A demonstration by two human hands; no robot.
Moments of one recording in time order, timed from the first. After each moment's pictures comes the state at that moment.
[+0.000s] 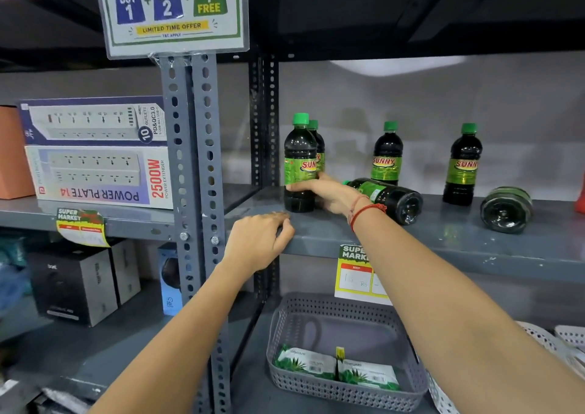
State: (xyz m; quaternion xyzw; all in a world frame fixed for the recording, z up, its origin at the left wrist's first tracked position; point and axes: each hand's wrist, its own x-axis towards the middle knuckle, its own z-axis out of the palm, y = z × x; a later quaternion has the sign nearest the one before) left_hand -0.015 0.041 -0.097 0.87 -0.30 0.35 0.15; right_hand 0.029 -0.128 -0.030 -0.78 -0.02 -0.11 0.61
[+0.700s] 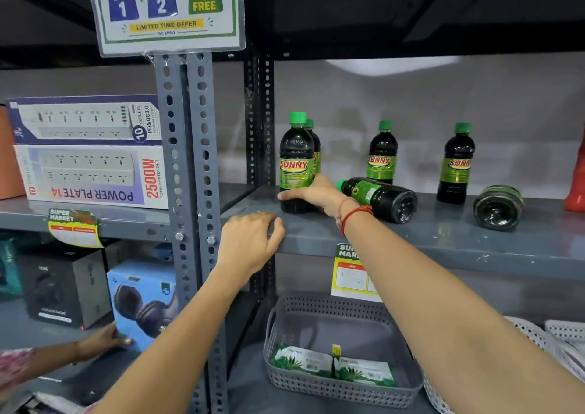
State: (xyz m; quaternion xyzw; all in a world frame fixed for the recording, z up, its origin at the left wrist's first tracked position) left_hand -0.016 0.048 -0.102 0.85 -0.28 0.40 0.17; right_hand 0.026 -0.122 -0.037 -0.85 0.03 -0.17 0.49
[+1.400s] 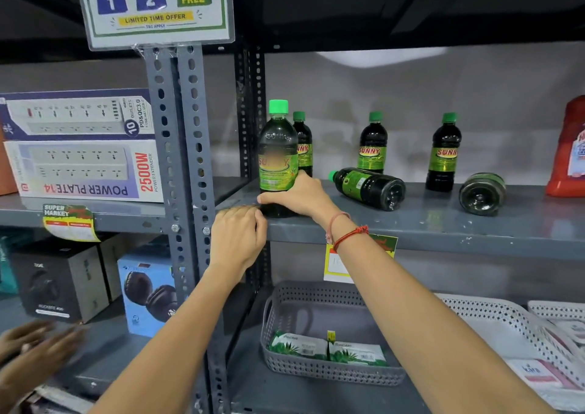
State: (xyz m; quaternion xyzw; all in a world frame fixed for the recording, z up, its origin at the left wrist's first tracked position) left_hand -0.032 0.053 -0.107 0.85 -0.24 0.43 0.17; right_hand -0.022 -0.091 -0.048 -0.91 0.01 -0.23 0.35
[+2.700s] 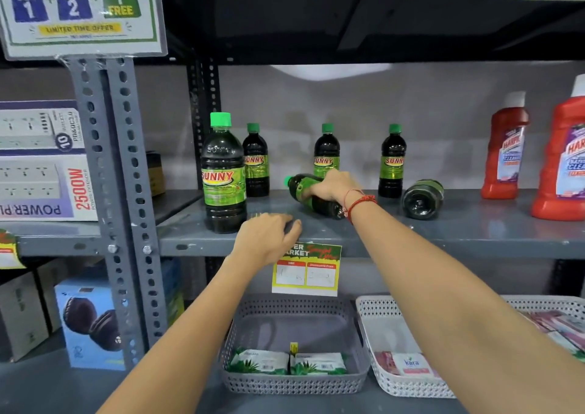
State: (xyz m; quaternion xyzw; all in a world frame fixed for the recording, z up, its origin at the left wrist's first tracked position) left_hand -0.048 -0.058 -0.086 0.86 -0.38 0.30 0.18; right_hand -0.050 -0.227 -0.015 -0.91 0.24 -0.24 0.23
